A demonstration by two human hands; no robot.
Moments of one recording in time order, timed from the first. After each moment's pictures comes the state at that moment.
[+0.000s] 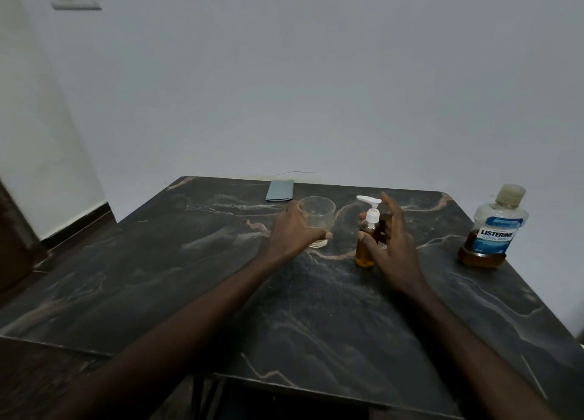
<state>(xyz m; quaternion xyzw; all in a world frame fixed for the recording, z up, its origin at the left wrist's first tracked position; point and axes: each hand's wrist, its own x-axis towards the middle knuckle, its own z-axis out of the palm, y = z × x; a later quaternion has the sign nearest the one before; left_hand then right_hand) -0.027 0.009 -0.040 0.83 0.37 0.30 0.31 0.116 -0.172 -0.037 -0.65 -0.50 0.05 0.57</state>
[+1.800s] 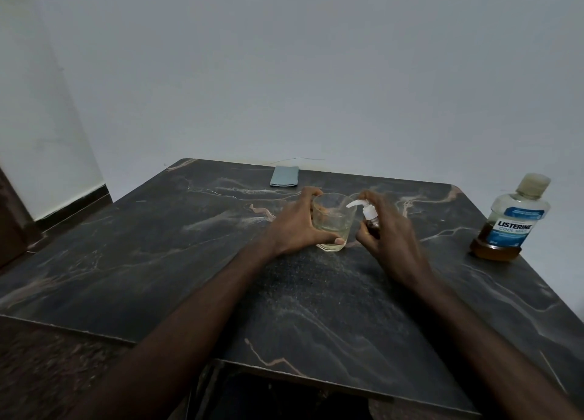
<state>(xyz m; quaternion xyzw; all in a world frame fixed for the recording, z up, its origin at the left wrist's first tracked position) -0.050 0.004 -0.037 0.89 0.25 0.23 0.32 0.108 -0.155 -0.040 -0.67 -0.61 -0.12 0.41</state>
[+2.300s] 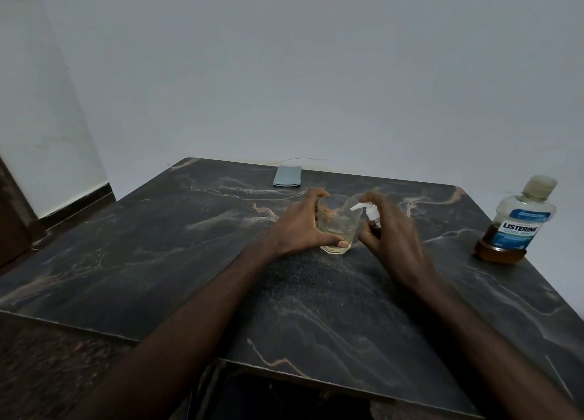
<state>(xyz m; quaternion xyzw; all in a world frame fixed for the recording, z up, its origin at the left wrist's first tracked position) -0.049 0.006 -0.039 0.89 0.23 0.23 0.31 0.109 -0.152 -0.040 -0.67 -0.61 -0.14 0.39</state>
